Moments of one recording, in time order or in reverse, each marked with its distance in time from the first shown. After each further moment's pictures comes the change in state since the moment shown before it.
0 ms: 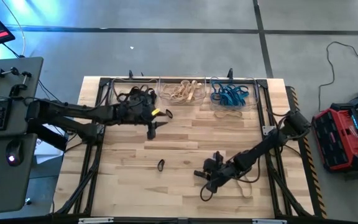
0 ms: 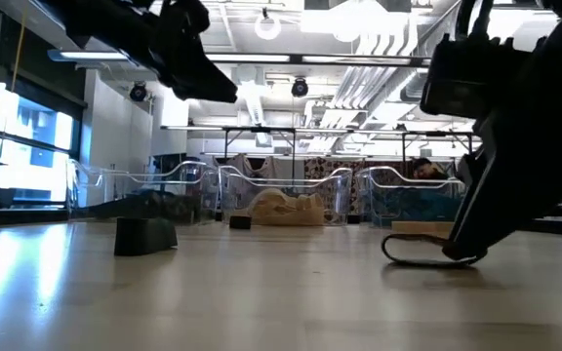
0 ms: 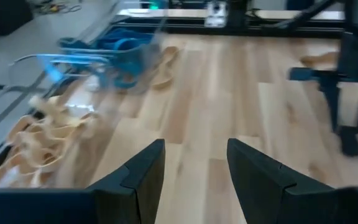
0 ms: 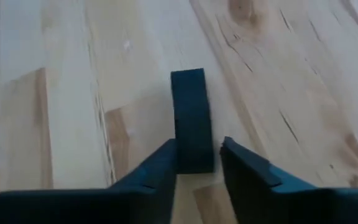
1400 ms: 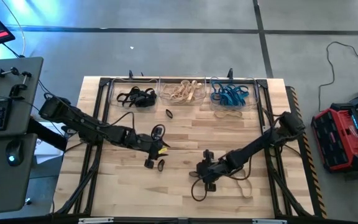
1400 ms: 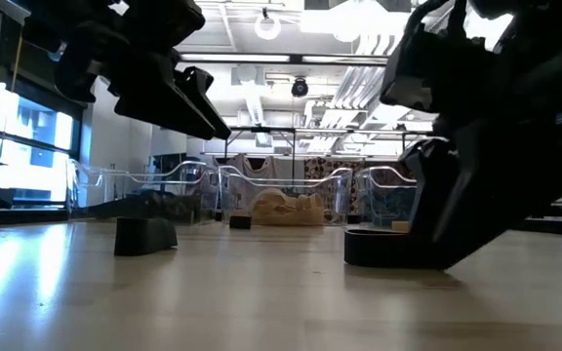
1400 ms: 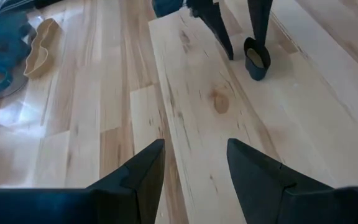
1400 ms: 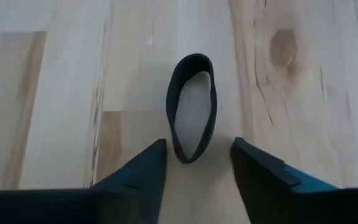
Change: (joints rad) left arm -0.366 0.252 0.000 0.052 -0.093 0.129; right arm -0.077 0.068 0.105 -0.062 -0.111 -0.392
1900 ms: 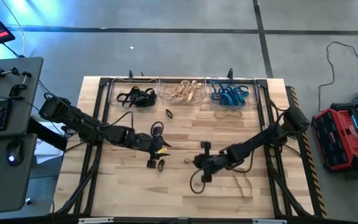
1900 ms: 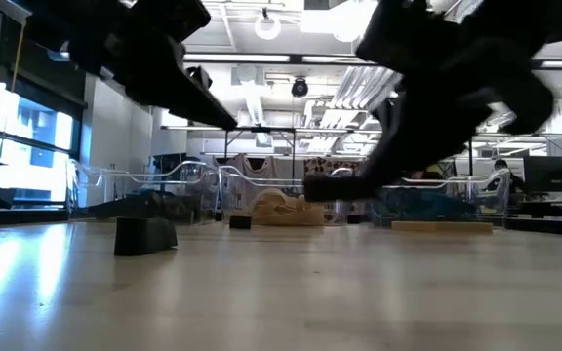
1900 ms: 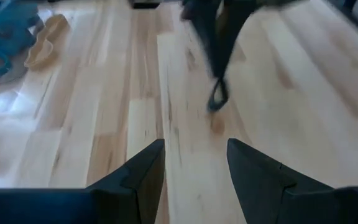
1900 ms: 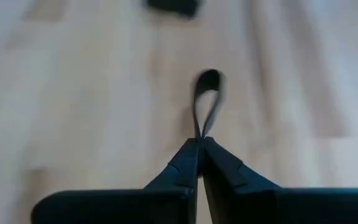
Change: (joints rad) left arm 0.000 0.000 0.000 0.051 0.000 -0.148; right arm -0.060 -0.084 0.005 0.006 0.172 -0.194
